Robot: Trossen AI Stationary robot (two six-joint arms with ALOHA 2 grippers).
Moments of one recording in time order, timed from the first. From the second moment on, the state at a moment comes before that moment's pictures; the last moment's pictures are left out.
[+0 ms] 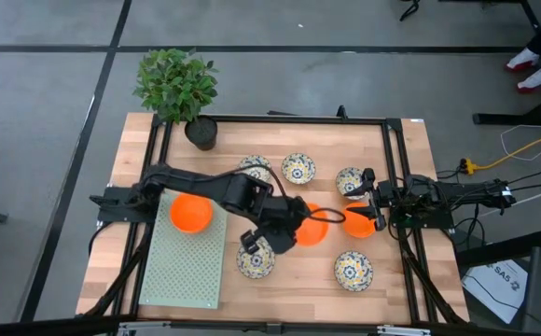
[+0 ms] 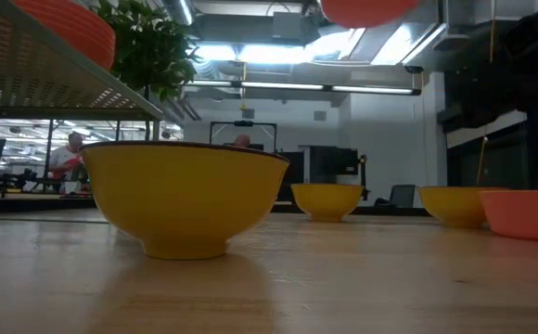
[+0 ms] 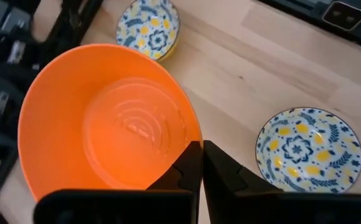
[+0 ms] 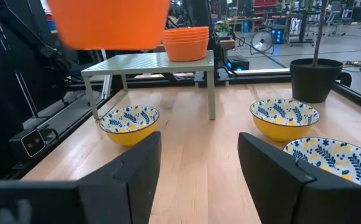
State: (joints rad) left arm -0.25 2.08 2.35 -1.28 0.02 0.74; right arm 0.09 0.07 0.01 0.02 -0.01 0.07
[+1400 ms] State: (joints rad) left arm -0.23 1.58 2.06 -1.54 -0.17 0.42; right arm 0.09 0.07 0.01 0.02 -0.01 0.07
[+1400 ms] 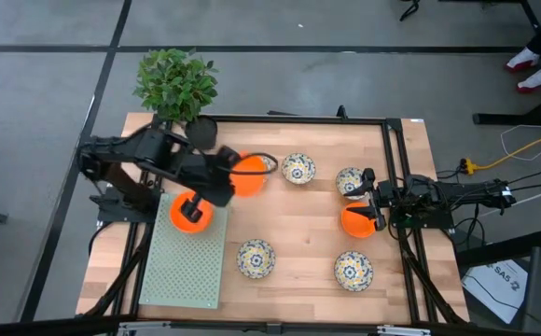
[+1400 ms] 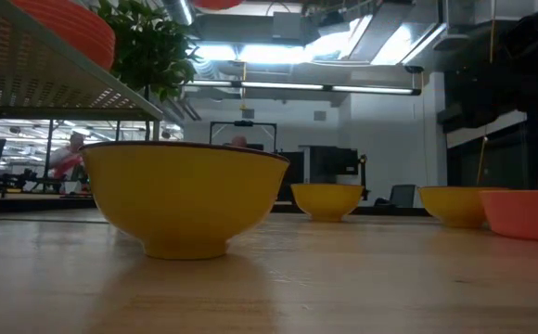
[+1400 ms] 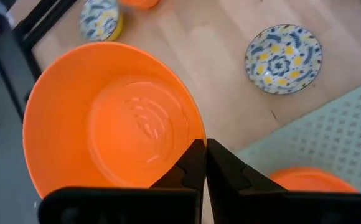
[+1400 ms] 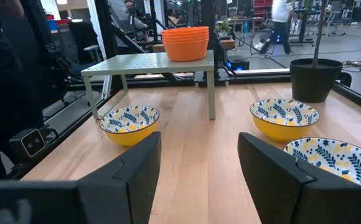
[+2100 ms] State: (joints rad) left arm -0.25 1.16 1.57 -1.41 -0.14 0.27; right arm 0.09 0.07 0.01 0.02 -0.01 0.07
